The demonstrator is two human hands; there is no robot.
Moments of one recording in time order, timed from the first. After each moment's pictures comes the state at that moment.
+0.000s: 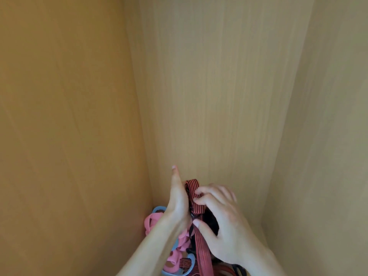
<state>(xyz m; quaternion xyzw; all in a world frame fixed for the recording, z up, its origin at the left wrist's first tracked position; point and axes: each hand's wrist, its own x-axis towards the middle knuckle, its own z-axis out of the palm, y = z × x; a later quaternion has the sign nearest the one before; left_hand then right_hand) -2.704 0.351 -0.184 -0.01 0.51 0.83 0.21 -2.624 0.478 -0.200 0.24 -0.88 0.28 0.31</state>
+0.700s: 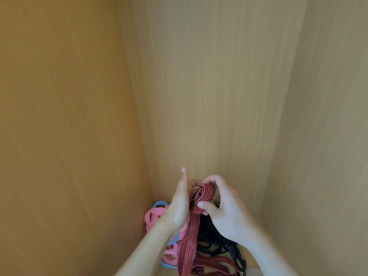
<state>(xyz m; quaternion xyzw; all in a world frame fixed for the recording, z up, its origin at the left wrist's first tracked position) -2.694 0.344 -0.202 0.13 0.64 0.73 0.20 -2.630 0.480 -0.192 0.09 -0.86 0.48 0.16</state>
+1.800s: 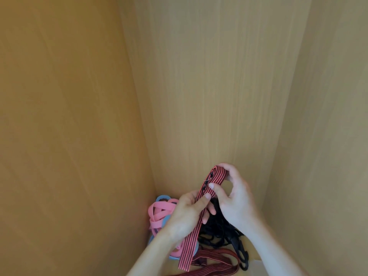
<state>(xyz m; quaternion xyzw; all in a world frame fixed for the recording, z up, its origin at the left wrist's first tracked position) -2.665 0.336 -0.224 0.19 0.69 0.68 0.18 -2.646 0.492 -0.214 0.03 -0.82 0.50 0.28</state>
